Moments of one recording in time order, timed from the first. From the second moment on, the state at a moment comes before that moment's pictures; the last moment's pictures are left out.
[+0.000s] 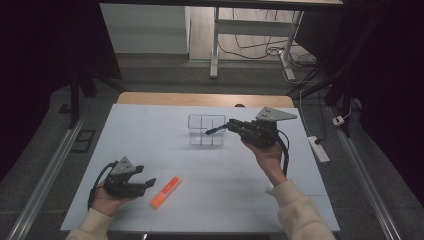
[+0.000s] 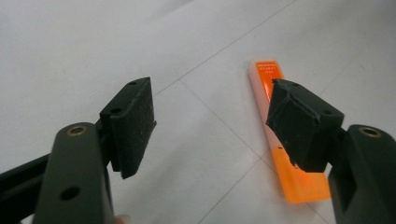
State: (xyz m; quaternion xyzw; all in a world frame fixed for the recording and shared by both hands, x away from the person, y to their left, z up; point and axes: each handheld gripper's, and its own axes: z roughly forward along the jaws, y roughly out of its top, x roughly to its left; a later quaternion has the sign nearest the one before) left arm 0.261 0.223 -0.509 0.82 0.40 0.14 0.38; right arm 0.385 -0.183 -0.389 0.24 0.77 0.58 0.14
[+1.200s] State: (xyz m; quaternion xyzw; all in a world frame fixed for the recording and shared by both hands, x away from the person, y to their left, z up) left arm 0.264 0.222 -0.514 0.82 0.40 0.13 0.38; right arm 0.442 -0.129 -0.383 0.26 0.79 0.53 0.14
